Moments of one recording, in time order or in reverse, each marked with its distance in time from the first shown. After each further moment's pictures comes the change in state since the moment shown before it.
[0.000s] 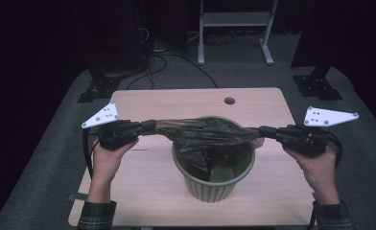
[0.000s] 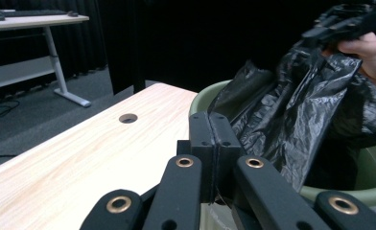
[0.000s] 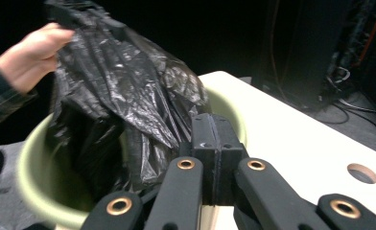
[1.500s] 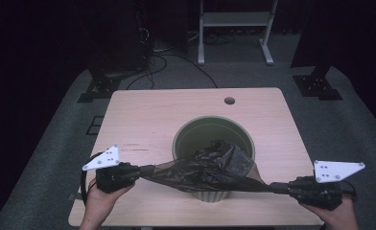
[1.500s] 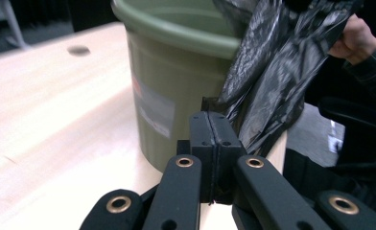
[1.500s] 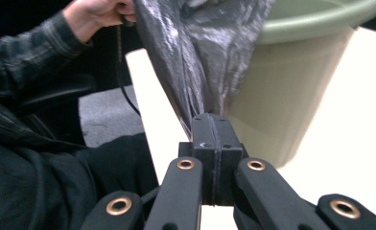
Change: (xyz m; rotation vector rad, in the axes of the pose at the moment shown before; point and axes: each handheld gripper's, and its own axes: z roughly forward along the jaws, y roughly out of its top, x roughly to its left) left arm -0.052 -0.078 -0.018 0.163 -0.112 -0.083; right arm 0.044 -0.092 -0.037 0.153 0.197 0.047
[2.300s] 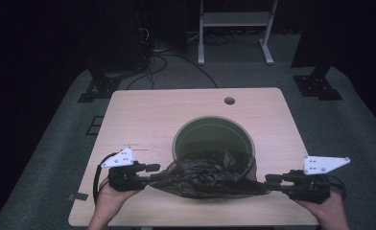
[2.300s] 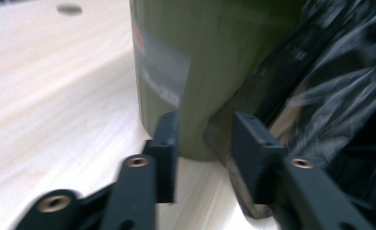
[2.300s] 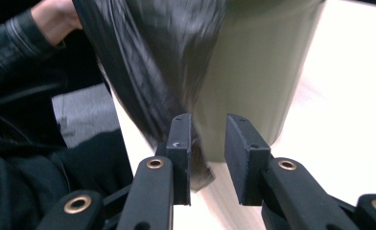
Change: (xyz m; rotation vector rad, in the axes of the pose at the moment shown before) left arm 0.013 -0.010 0.016 0.045 0.000 -0.024; right arm -0.019 -0.006 0.013 0.012 -0.048 0.062
